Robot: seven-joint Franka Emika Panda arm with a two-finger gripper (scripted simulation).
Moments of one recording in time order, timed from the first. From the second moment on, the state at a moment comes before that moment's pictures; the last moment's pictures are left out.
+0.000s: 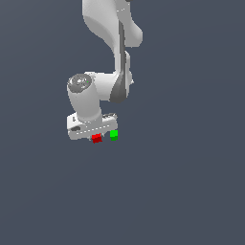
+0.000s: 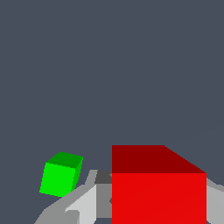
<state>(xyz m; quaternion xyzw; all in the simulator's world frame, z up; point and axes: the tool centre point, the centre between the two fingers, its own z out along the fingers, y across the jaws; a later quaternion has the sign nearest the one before) -0.003 -0.121 0.119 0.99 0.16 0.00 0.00</state>
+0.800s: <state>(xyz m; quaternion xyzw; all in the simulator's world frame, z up) -0.035 -0.089 0.094 0.99 0.16 0.00 0.00</state>
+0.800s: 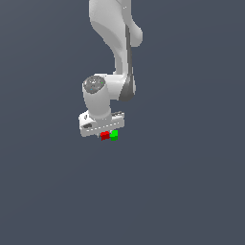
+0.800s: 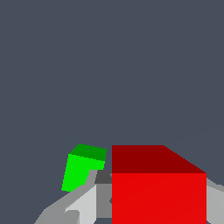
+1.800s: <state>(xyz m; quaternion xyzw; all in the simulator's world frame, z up) -0.071 -0.050 0.064 0.99 0.16 0.00 0.00</state>
